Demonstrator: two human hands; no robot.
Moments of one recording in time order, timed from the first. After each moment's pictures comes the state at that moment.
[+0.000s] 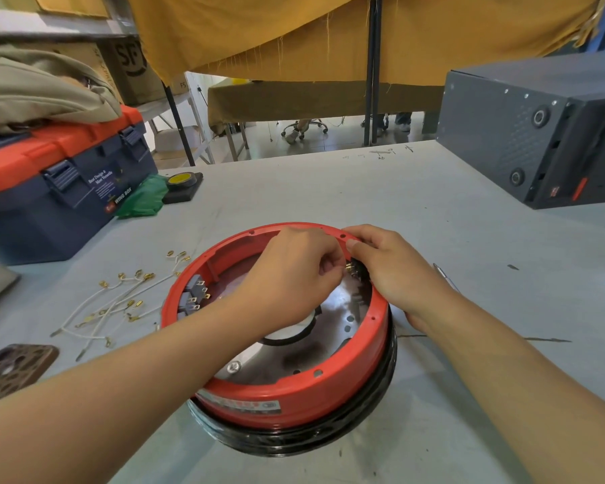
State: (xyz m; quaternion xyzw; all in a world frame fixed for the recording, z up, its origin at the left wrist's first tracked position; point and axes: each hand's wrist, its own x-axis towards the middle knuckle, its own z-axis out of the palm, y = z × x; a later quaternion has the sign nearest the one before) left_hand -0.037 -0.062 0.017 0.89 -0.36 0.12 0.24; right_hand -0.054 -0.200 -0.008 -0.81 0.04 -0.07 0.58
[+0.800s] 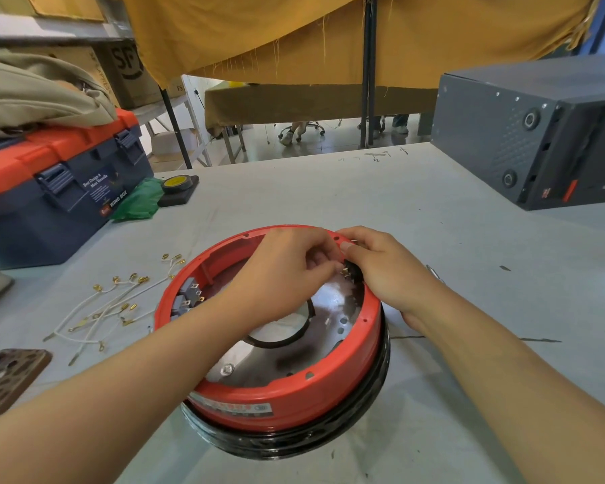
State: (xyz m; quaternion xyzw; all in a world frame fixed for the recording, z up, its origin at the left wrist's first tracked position) left_hand -0.031 -0.059 0.018 0.88 -0.34 0.07 0.32; right_hand -0.055 -0.203 -0.006 -0.81 0.03 -0.05 0.58
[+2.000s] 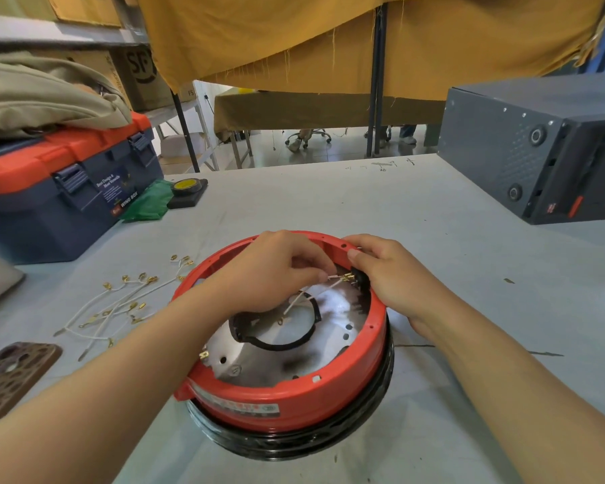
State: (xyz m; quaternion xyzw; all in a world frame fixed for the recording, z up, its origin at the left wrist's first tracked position) left_hand -0.021 -0.039 0.030 0.90 -0.33 -0.02 0.29; right_hand -0.054 -0.207 -0.005 -0.83 0.02 -0.05 0.56
